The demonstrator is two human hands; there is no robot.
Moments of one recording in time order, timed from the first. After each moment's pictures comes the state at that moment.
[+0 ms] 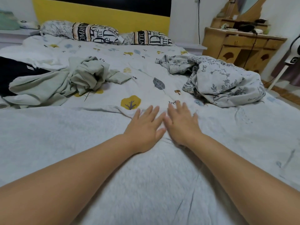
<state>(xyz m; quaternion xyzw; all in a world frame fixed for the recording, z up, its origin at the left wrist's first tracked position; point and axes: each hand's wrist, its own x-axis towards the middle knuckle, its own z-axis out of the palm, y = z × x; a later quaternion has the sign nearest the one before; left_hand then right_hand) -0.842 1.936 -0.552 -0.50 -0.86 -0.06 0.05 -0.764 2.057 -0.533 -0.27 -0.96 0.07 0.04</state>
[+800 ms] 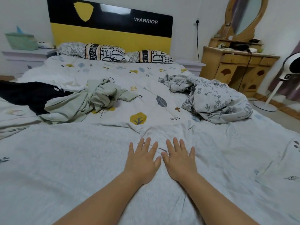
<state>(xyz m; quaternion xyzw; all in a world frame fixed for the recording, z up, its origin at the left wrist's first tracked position) -0.789 1.888 -0.556 -0.40 -0.91 -0.07 -0.07 -0.715 2.004 -0.549 -0.29 -0.95 0.05 -0.07</state>
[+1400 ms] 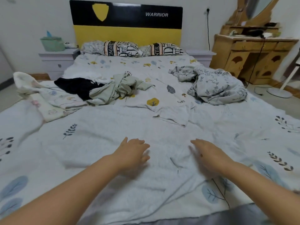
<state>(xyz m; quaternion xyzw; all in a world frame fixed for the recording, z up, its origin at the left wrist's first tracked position) -0.688 1.726 -0.466 -0.46 -0.88 0.02 -0.12 -0.546 1.952 -0.473 -0.20 -0.97 0.12 -0.09</state>
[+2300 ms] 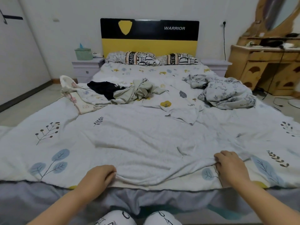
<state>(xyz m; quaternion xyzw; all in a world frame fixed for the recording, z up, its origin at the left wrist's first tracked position) -0.621 1.555 -0.525 -0.32 -0.93 -0.19 -0.03 -0.471 1.956 -0.513 -0.26 -0.96 -0.03 0.06</state>
